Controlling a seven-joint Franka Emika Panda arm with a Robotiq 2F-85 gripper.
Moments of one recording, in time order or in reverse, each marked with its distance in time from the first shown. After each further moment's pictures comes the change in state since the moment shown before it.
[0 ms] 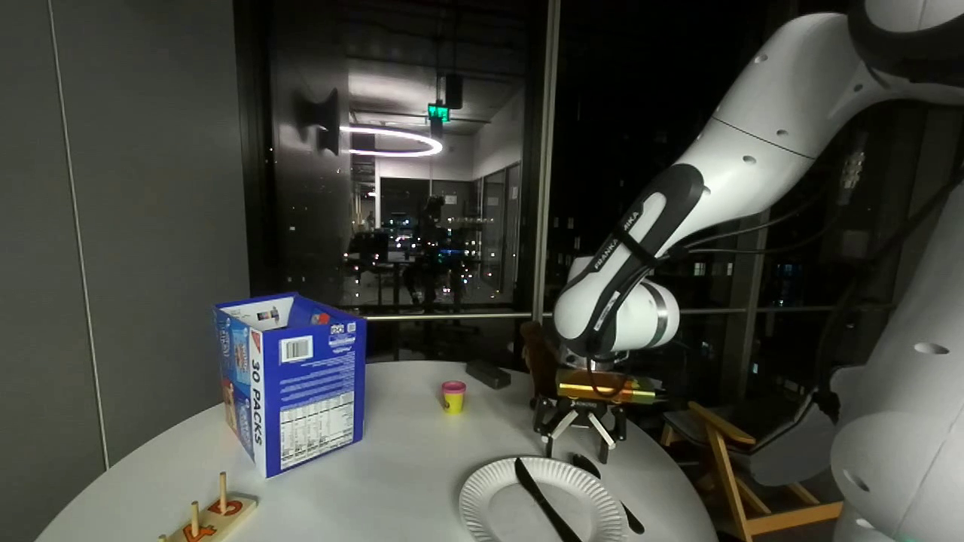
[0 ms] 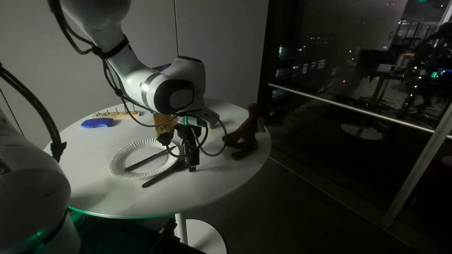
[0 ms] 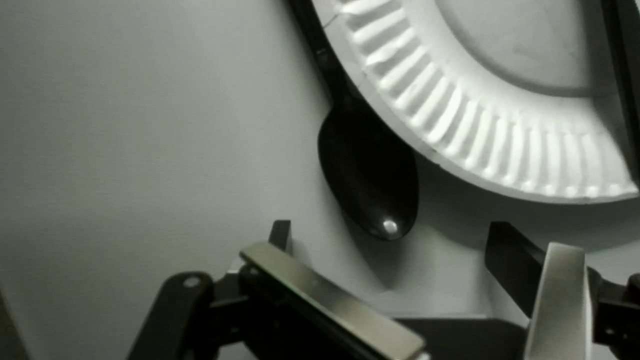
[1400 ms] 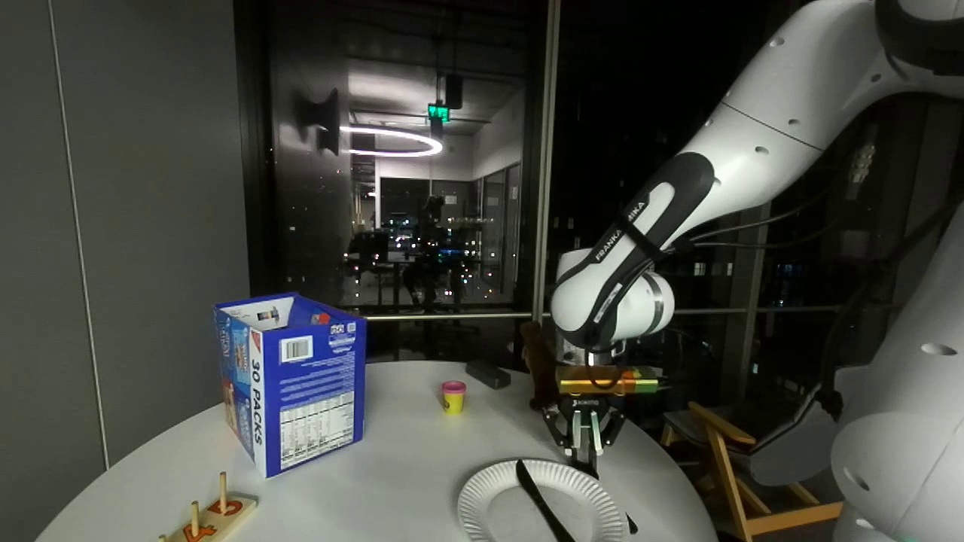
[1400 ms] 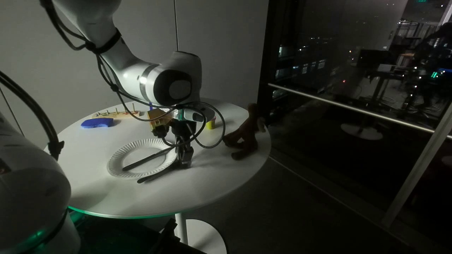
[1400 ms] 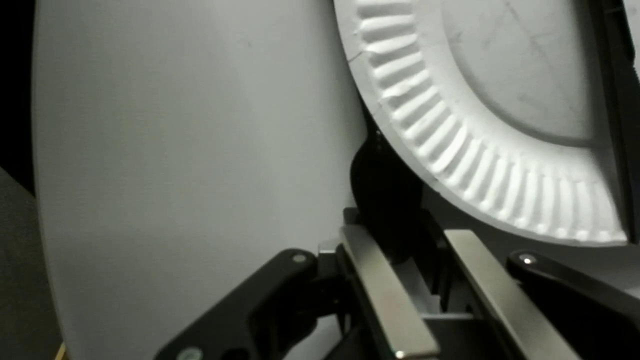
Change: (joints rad) arm 0.003 -0.040 0.029 0.020 -0.061 -0.157 0.028
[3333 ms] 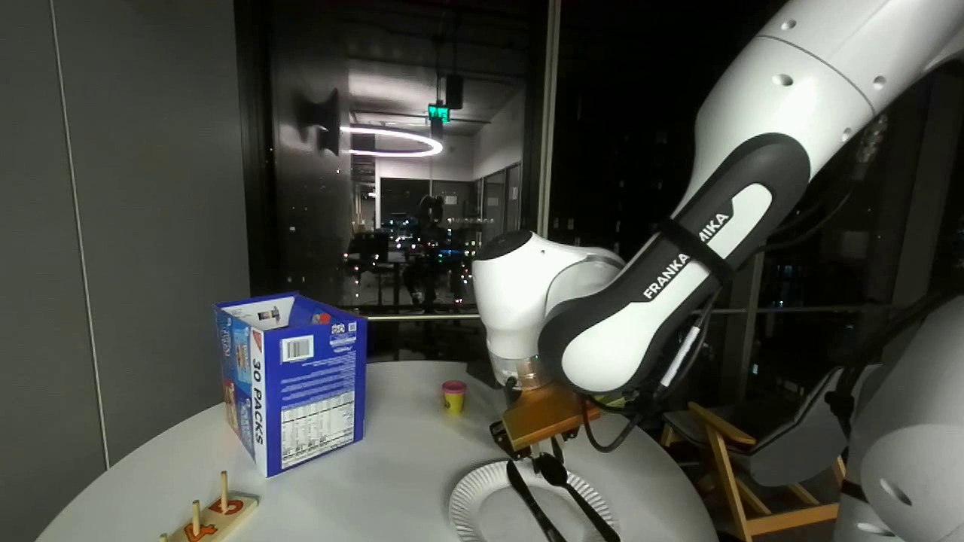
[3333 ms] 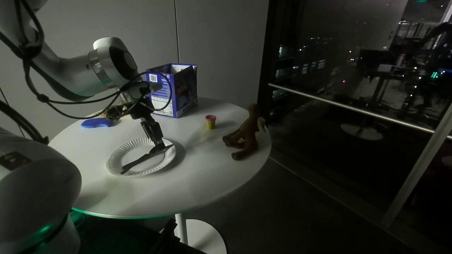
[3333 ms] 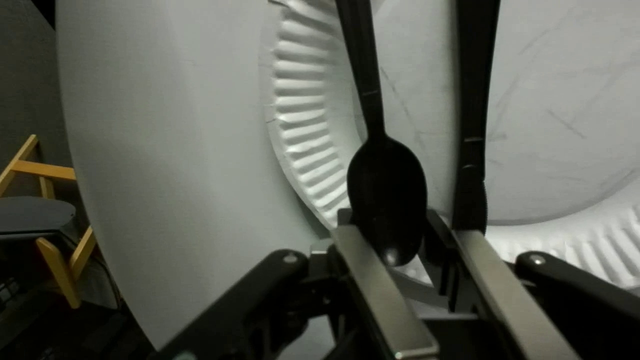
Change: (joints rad) arm 0.162 -0.119 0.307 -0.006 -0.433 -0.103 0.531
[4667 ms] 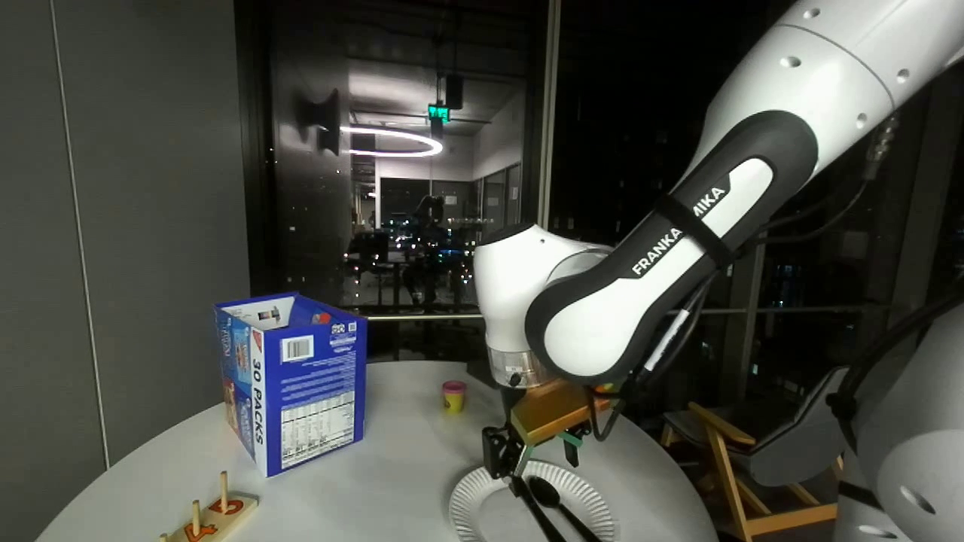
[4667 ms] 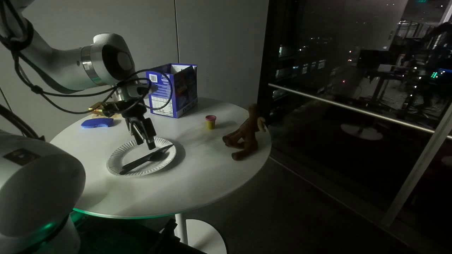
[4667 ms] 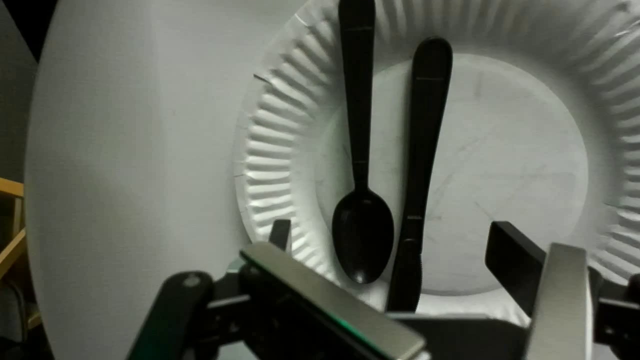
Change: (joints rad) arm 0.078 -0.029 -0.035 -0.006 0.212 -0.043 -0.273
